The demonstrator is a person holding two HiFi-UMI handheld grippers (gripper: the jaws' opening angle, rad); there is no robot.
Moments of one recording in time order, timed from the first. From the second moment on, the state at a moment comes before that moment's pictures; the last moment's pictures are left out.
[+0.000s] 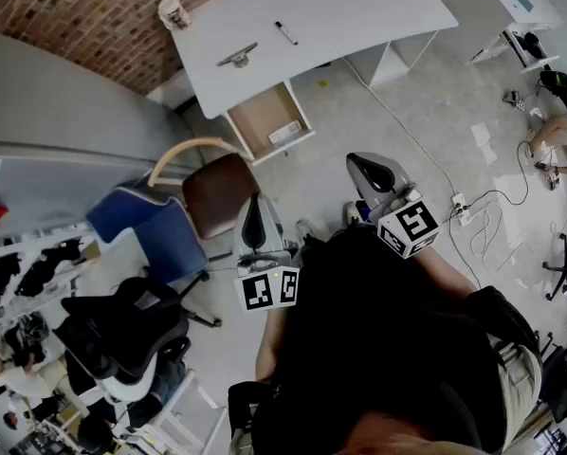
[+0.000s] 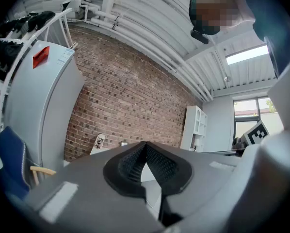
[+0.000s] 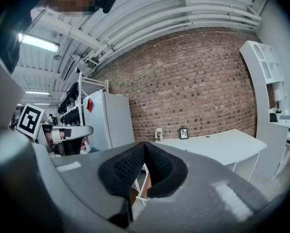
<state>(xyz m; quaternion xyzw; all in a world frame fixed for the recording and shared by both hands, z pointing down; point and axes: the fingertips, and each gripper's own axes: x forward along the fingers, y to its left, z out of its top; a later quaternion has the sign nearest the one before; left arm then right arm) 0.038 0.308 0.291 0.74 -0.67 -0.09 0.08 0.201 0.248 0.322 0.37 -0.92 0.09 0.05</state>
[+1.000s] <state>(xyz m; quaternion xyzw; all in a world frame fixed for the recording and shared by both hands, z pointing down) 0.073 0.284 0.287 0.74 -0.67 -0.08 0.08 0.235 0.225 0.326 0.38 -0.92 0.09 0.05</state>
